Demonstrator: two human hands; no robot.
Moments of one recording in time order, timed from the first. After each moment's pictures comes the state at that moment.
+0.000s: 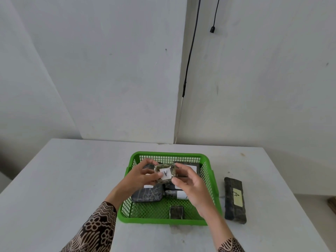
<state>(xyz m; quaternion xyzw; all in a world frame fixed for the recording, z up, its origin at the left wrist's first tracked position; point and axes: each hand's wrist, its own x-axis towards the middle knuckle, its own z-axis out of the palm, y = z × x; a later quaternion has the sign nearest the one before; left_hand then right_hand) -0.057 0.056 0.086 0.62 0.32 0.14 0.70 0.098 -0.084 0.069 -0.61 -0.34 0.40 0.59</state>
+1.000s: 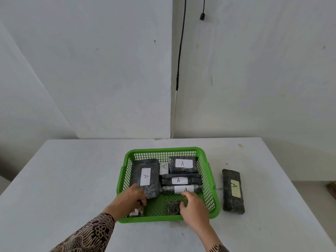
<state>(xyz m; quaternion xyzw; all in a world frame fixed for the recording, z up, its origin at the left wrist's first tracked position) -0.089 0.058 -0.006 0.95 0.24 -0.10 0.16 0.088 -0.115 -0.013 -0.87 -0.39 0.23 0.21</state>
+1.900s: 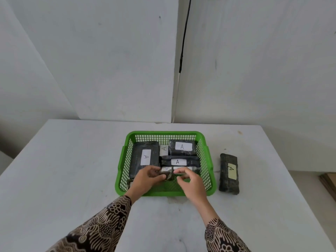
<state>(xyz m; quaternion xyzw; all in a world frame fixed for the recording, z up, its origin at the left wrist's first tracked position) -0.054 0.000 -0.004 0.69 0.46 0.11 0.56 0.091 -0.120 -0.013 -0.79 -0.37 0.26 0.42</state>
